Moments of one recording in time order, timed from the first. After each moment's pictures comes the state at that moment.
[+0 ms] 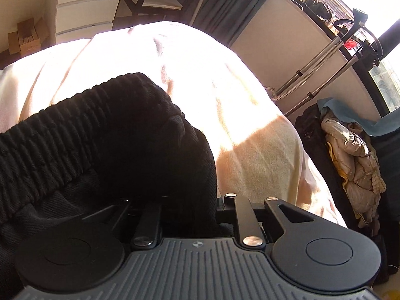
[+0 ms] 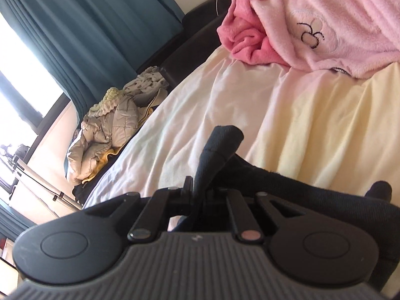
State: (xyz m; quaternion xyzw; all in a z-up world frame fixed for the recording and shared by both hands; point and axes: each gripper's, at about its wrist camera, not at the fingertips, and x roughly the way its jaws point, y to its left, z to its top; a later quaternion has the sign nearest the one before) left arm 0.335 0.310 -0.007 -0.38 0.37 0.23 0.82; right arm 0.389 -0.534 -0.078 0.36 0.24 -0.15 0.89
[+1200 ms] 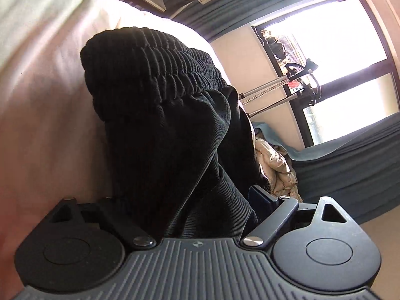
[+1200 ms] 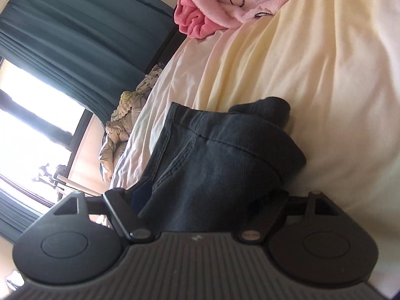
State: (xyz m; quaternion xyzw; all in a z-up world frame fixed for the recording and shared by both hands) left arm 0.155 0.316 -0.063 -0.51 0.23 0.13 0.82; right arm 0.262 -0.555 -0.140 0.50 0.20 -0.10 0.84
